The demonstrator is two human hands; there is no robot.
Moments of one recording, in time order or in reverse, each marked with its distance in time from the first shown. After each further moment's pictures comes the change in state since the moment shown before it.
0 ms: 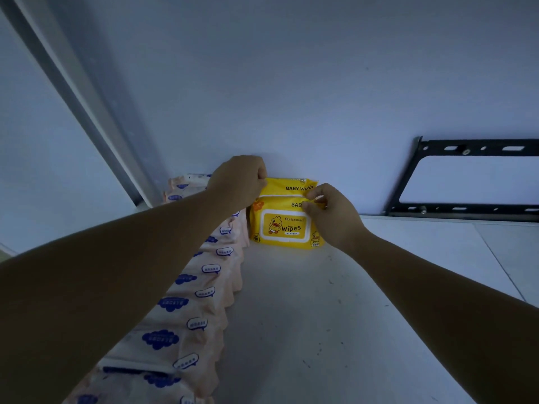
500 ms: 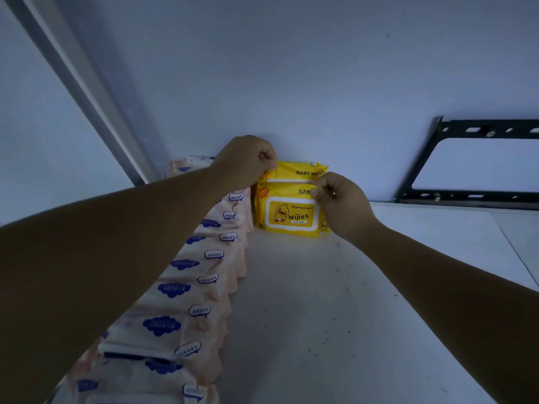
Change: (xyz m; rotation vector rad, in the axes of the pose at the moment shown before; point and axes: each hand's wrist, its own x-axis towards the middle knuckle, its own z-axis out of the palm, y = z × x) left_hand 0.010 -0.010 0.003 -0.224 -0.045 0.037; right_hand -0.007 0.003 0.003 0.025 0.025 -0.073
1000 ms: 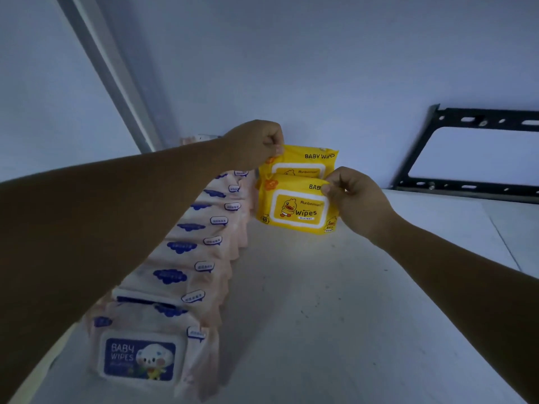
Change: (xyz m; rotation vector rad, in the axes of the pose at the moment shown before) left_hand -0.032 0.022 -0.018 -0.047 -0.144 0.097; right_hand -0.046 -0.006 -0.028 0.002 -0.086 -0.036
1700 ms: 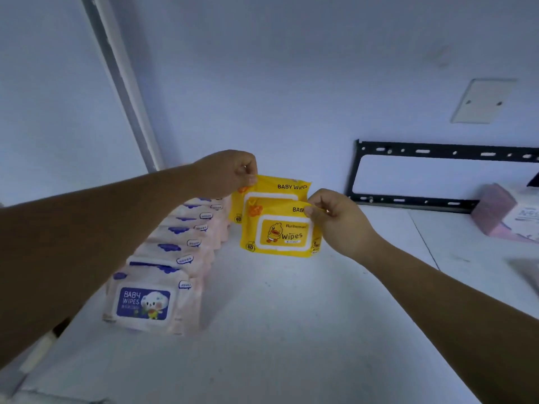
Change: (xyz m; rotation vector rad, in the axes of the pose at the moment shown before) left_hand -0.116 0.114 -0.031 0.055 -0.019 -0.012; right_hand -0.119 -0.036 -0.063 -0.021 0.000 -0.137
